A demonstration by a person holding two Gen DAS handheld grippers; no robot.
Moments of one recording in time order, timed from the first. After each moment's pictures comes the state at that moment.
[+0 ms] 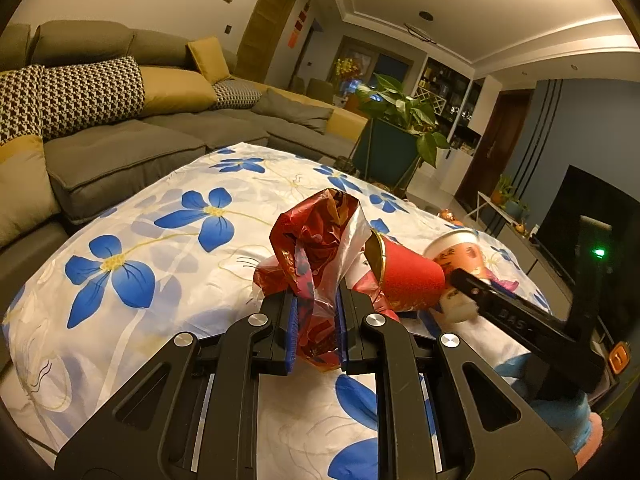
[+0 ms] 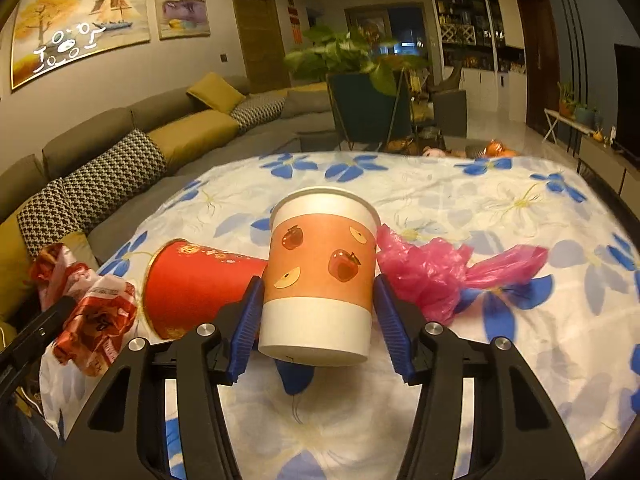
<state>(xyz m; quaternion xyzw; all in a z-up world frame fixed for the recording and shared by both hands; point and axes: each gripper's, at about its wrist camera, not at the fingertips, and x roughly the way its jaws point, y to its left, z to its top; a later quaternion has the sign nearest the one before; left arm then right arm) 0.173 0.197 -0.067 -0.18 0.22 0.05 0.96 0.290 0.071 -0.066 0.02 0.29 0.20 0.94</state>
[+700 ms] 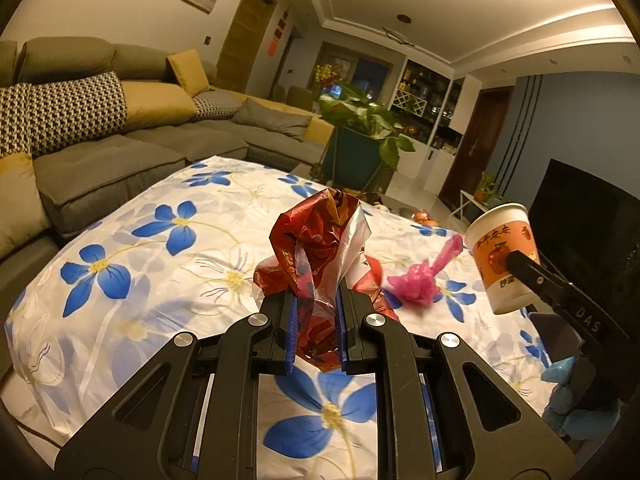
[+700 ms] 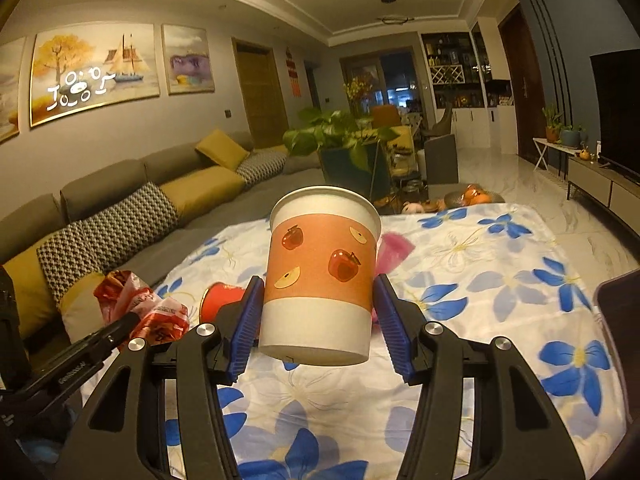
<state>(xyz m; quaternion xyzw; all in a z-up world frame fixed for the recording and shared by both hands) 0.151 0.155 -0.041 -0.16 0.20 0.02 0.97 0.217 0.002 -0.007 0.06 0.20 0.20 0.96</state>
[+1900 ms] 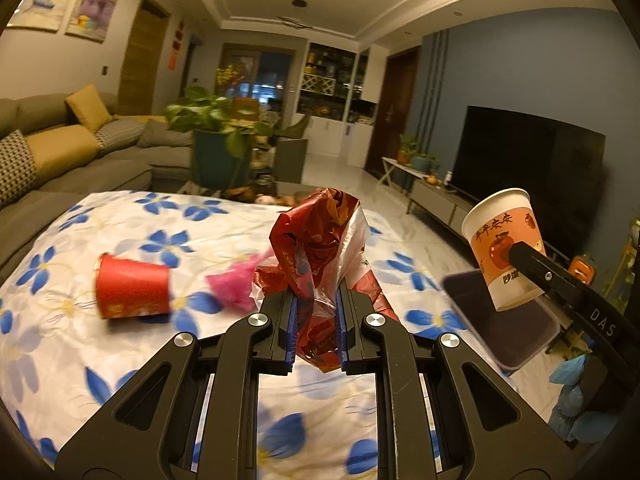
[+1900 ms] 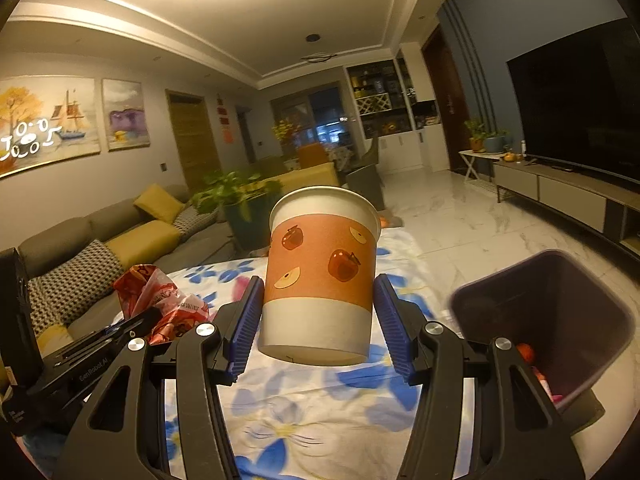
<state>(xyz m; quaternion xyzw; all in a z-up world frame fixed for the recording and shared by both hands) 0.174 -0.020 -0.016 -0.06 0.20 -0.13 0.97 0.161 -0.163 0.001 0.11 0.14 0.08 0.98</state>
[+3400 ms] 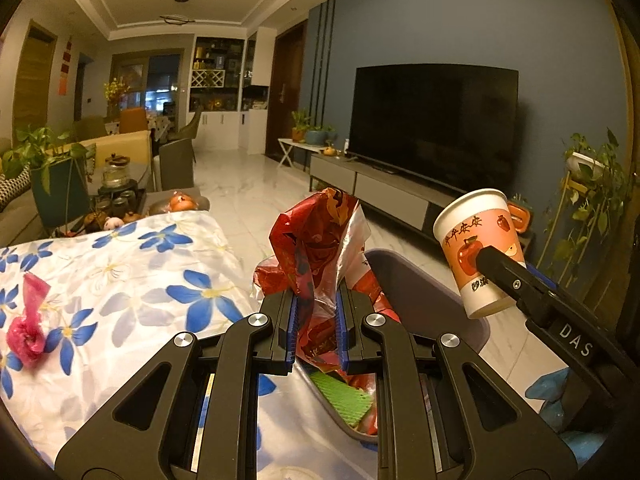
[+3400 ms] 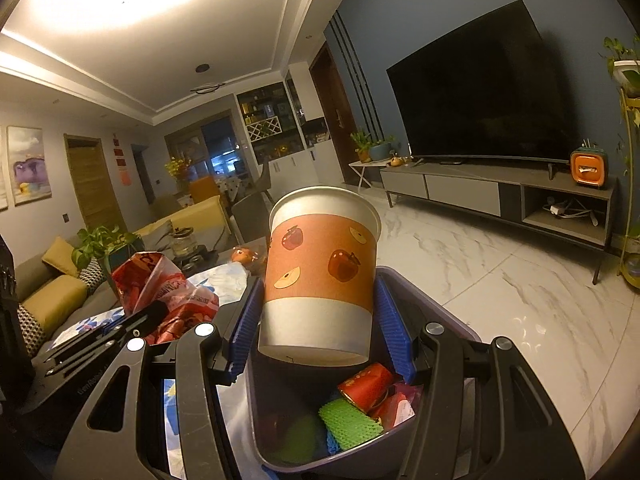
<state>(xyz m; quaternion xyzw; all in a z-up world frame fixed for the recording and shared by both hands) 0.230 -0.247 -0.030 0.01 0.20 -0.30 0.93 0.138 -0.307 -0.020 0.16 0.12 -0.11 0.97</state>
